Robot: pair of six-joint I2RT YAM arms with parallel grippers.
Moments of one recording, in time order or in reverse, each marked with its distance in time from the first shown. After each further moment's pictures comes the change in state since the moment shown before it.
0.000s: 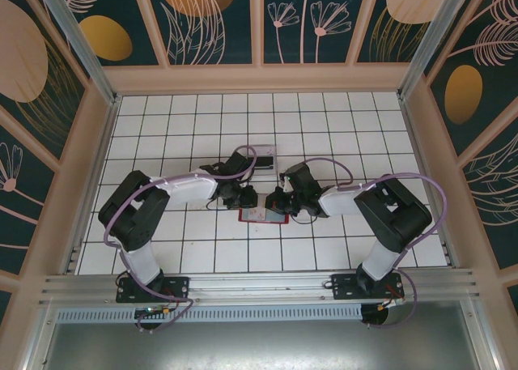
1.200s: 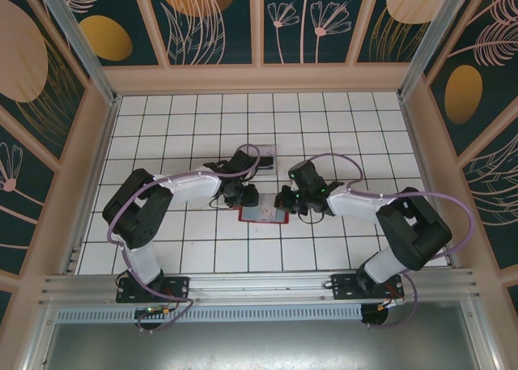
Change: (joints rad) left arm -0.012 0.027 0.048 -0.046 -0.053 0.013; right arm -0.010 -0.175 0.035 -0.315 0.149 -0.054
